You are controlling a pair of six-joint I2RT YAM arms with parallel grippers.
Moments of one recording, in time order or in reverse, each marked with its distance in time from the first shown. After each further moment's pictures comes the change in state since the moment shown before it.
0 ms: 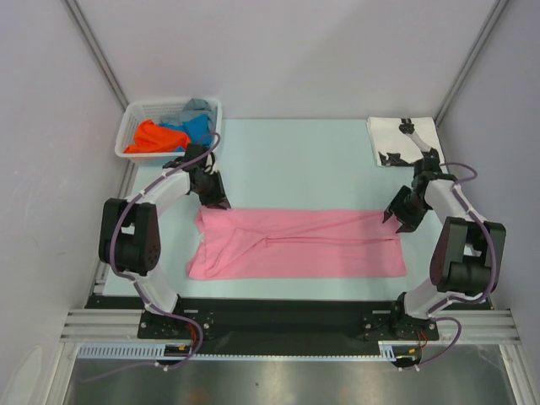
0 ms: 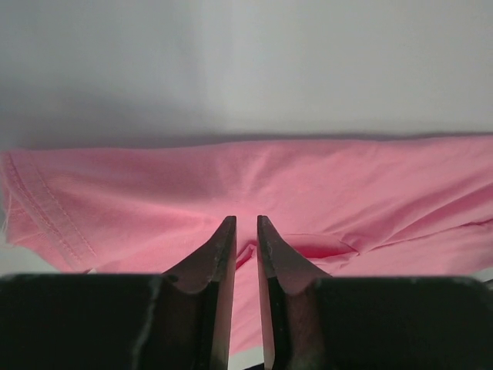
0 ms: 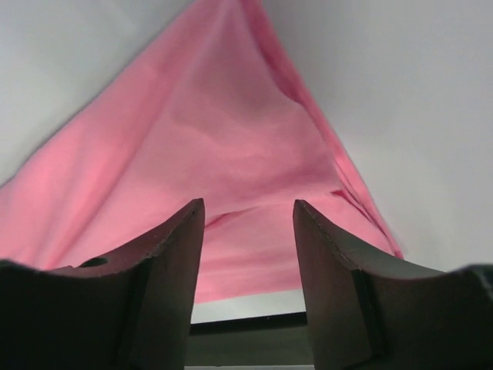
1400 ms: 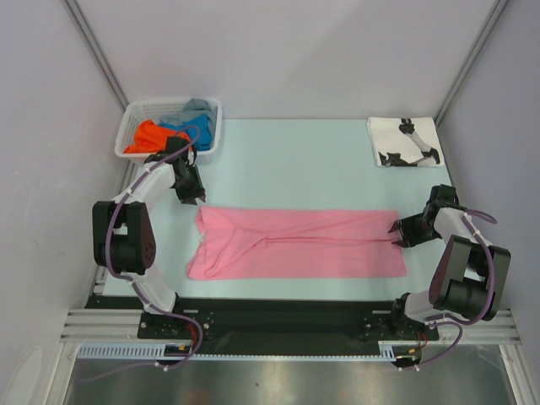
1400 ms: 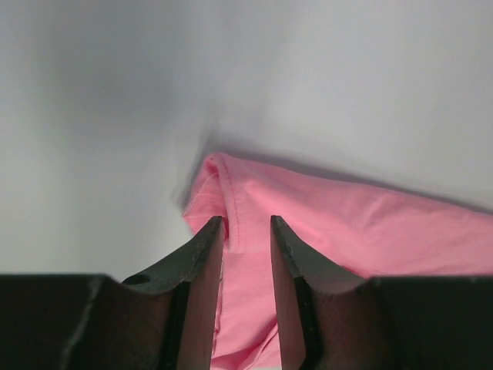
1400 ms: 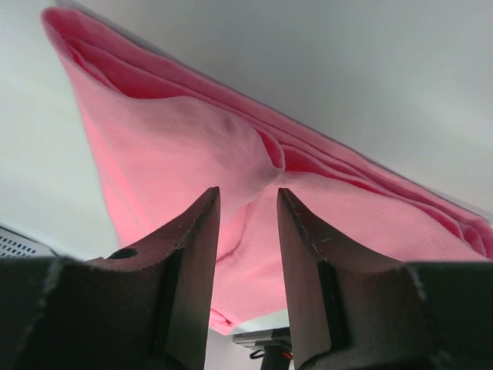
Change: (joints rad) left arm 0.110 -0.006 0.086 -0.113 -0.232 0.043; right arm -0.177 -0.163 -0.304 0.186 -0.110 0.476
